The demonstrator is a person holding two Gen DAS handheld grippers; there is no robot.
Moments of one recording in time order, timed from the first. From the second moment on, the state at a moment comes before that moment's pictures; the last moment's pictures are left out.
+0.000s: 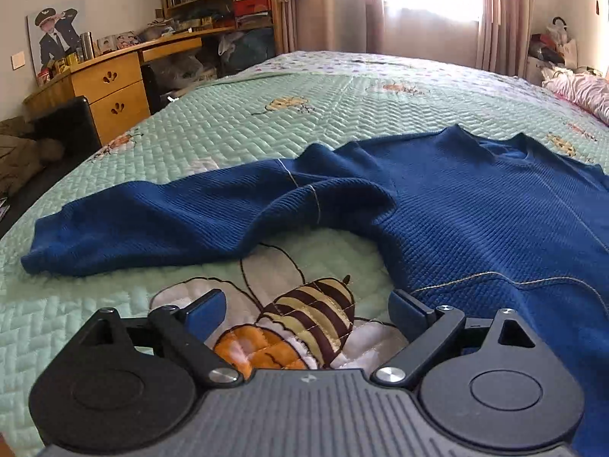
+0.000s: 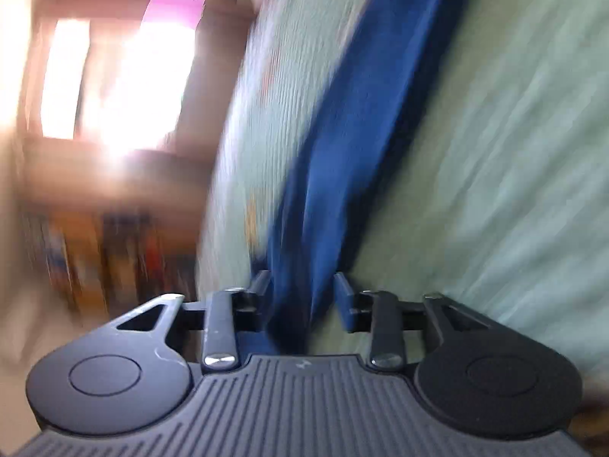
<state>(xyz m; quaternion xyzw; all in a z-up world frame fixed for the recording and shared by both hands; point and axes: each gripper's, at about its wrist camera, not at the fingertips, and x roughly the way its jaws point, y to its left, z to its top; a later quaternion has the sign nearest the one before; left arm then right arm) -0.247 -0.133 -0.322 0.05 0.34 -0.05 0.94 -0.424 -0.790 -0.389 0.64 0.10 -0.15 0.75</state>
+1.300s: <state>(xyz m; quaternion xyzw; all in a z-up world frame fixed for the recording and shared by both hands) -0.253 -0.127 -0.295 0.01 0.36 -0.04 0.93 -0.266 -0.743 -0.216 0.20 0.10 -0.19 0.96</state>
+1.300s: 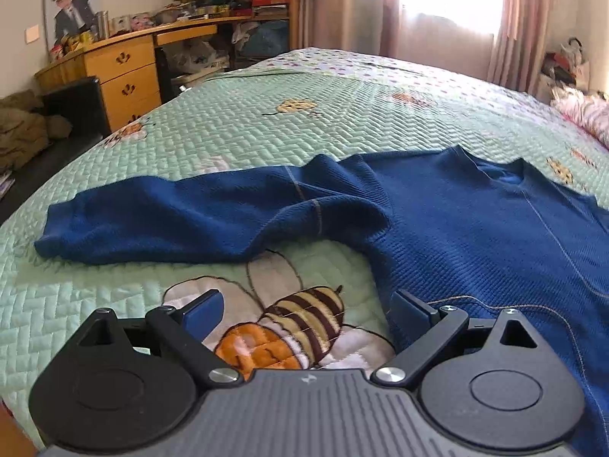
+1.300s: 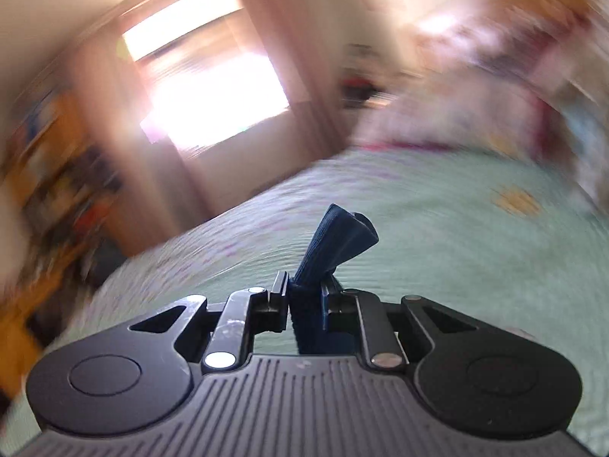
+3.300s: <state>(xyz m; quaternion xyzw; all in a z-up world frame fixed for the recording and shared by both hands) -0.285 -0.067 -0.289 -0.07 0.36 -0.02 0.93 -0.178 -0.480 -0.345 0.32 0.27 0.10 0.90</state>
